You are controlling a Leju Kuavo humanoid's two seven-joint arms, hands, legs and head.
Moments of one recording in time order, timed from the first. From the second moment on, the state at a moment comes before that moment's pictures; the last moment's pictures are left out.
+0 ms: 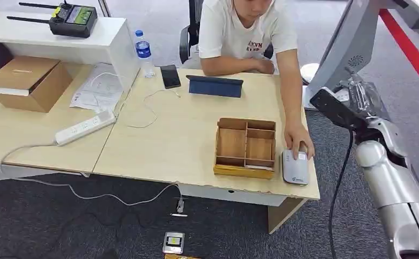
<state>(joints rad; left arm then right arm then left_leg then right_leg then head) -0.13 0.12 0.46 -0.19 -1.10 0.16 -0.05 -0.86 -0.33 0.37 -0.81 0.75 -0.10 -0.24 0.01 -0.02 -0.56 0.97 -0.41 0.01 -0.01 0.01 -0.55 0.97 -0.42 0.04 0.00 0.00</state>
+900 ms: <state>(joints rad) -0.13 0.12 0.43 -0.19 -1.15 0.15 -0.07 -1.13 -0.09 0.52 -0.42 0.91 0.00 -0.13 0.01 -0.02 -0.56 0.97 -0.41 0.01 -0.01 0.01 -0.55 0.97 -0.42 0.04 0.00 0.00</state>
